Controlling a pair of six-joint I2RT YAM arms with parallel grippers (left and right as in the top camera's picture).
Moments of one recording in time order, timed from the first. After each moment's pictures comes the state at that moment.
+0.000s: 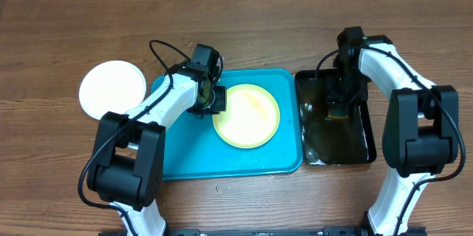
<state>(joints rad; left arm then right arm) -0.31 1.91 1.21 -0.68 0.12 -0.31 0.07 2.07 1.45 -1.04 -0.03 0.17</state>
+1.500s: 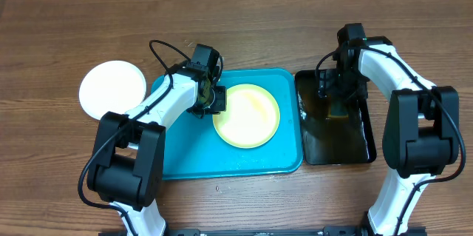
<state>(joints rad) -0.31 1.91 1.21 -0.68 0.12 -0.31 0.07 2.07 1.44 -0.92 -0.02 0.17</state>
